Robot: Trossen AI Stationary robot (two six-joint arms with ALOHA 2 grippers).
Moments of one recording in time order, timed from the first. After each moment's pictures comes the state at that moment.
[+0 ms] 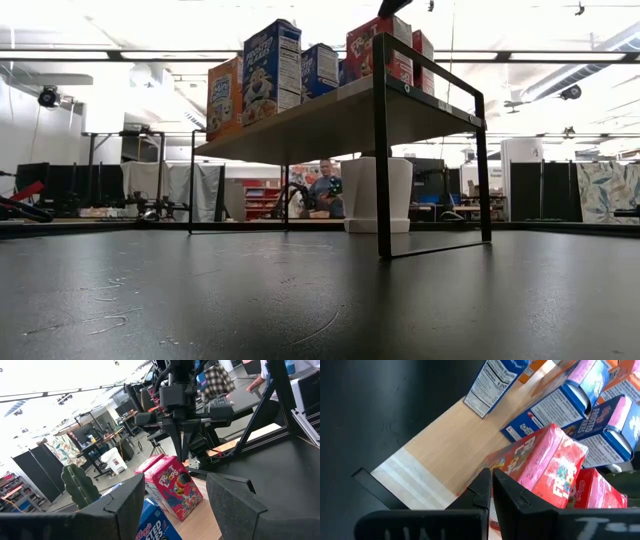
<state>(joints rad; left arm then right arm) -0.54 0.86 0.69 0.21 -0.72 0.50 0.26 1.59 1.64 -1.02 0.47 0.10</state>
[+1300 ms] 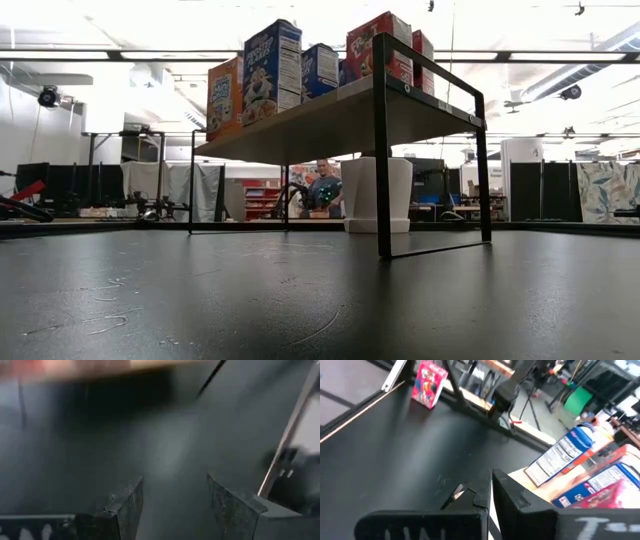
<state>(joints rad) -0.59 1.39 1.60 -1.39 -0.37 -1.07 0.53 1.21 0.89 -0.06 0.52 -0.28</state>
